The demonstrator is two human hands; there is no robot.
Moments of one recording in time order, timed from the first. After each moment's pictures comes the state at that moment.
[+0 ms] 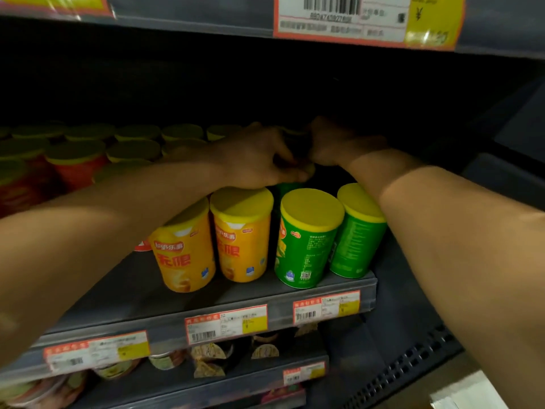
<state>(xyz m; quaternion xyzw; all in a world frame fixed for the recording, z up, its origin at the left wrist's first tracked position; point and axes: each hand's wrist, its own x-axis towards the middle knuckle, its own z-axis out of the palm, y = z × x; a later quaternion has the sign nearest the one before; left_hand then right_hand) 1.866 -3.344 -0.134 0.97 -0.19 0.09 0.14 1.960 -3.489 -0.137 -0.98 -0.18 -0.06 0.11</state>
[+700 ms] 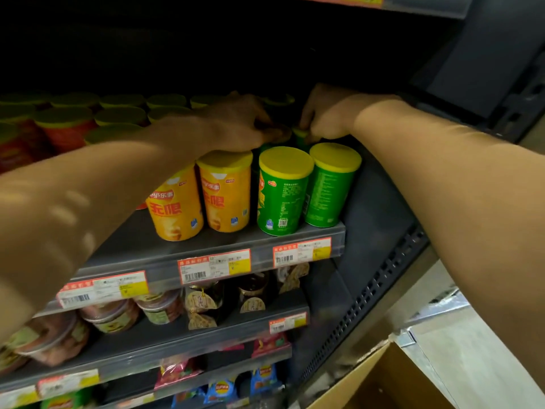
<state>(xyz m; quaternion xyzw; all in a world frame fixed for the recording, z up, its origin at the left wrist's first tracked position) 1.838 -3.363 -0.132 0.98 -0.09 0.06 0.17 1.911 -3.531 -0.110 -0.98 -0.19 0.00 0.03</state>
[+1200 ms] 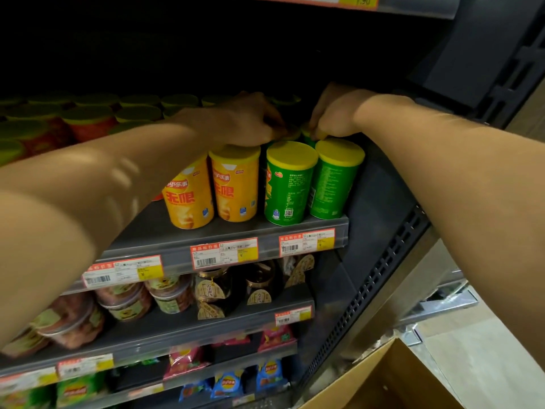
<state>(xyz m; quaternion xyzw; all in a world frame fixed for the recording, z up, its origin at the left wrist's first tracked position) 1.824 -3.368 -0.125 0.98 -0.09 0.06 0.16 1.893 -3.536 -0.111 -0.98 -0.19 -0.01 0.05</state>
